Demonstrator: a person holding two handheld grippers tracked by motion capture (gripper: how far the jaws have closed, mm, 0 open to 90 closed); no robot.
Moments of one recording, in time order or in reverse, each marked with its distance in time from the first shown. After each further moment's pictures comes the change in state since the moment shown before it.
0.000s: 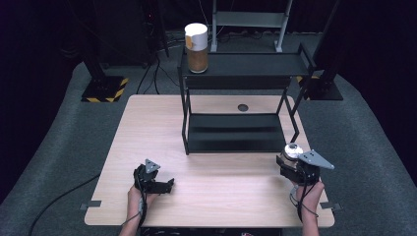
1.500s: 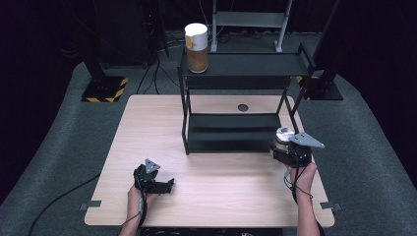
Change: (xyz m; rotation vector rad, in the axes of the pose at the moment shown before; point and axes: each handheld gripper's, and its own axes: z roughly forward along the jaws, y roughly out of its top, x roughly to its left) left arm 0.000 0.000 0.000 0.001 0.000 0.001; right arm -0.003 0.045 0.033 0.011 0.034 -0.046
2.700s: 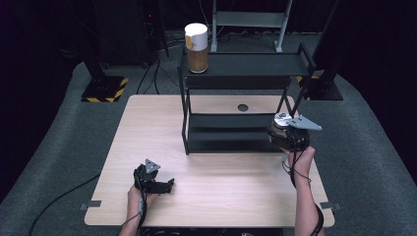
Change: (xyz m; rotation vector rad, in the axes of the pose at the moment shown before) left arm 0.000 0.000 0.000 0.000 0.000 0.000; right arm -0.010 0.038 0.020 -0.016 -0.002 -0.018
